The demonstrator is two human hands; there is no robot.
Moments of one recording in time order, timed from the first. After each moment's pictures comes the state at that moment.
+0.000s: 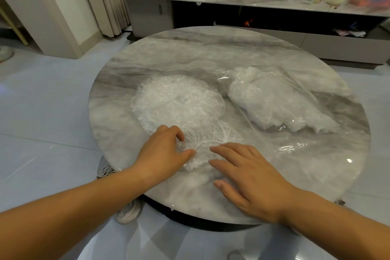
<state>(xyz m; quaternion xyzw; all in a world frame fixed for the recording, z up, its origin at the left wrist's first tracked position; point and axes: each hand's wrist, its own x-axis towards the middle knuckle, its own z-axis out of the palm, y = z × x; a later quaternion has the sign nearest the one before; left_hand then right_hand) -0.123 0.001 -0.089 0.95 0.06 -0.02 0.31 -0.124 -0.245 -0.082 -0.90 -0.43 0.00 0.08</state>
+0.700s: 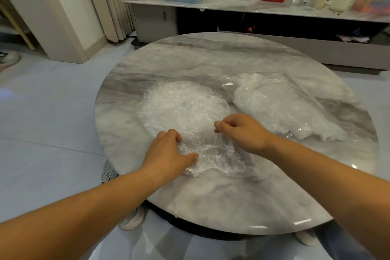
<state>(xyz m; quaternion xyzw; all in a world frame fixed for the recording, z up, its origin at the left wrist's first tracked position) -0.112 0.004 -0.093 0.93 0.12 -0.03 0.33 -0.025 -0.203 -0.058 -0.89 -0.18 0.17 0.37</state>
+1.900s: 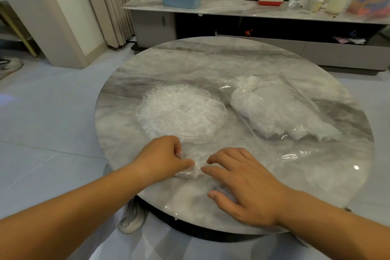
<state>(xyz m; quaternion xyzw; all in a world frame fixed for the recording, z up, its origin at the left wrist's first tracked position) -0.114 0.011 -0.068 0.95 0.06 -0.10 0.28 -0.122 -0.225 -0.065 -0.88 -0.45 0.03 0.11</state>
